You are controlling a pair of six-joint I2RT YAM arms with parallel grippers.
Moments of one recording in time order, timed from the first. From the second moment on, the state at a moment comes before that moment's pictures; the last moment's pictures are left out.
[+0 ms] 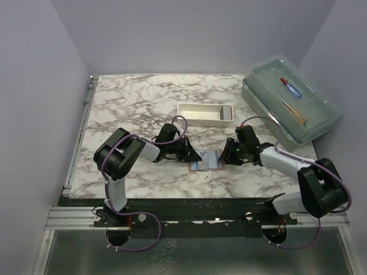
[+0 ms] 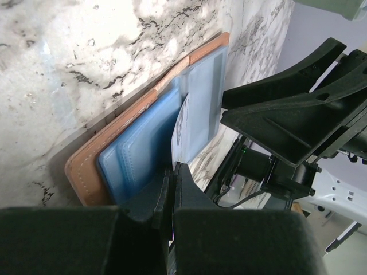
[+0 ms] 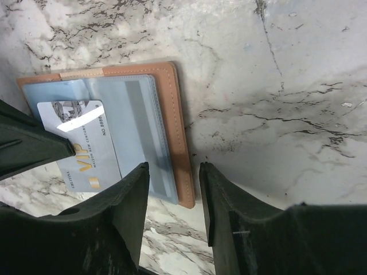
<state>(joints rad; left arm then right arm) -0.59 1.89 0.74 0.50 0.69 -1.03 0.44 1.38 0.61 -0.21 -0.15 0.67</state>
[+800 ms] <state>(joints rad) -0.59 1.89 0.75 0.48 0.68 -1.07 0.41 1.48 0.58 0.03 -0.28 0.66</state>
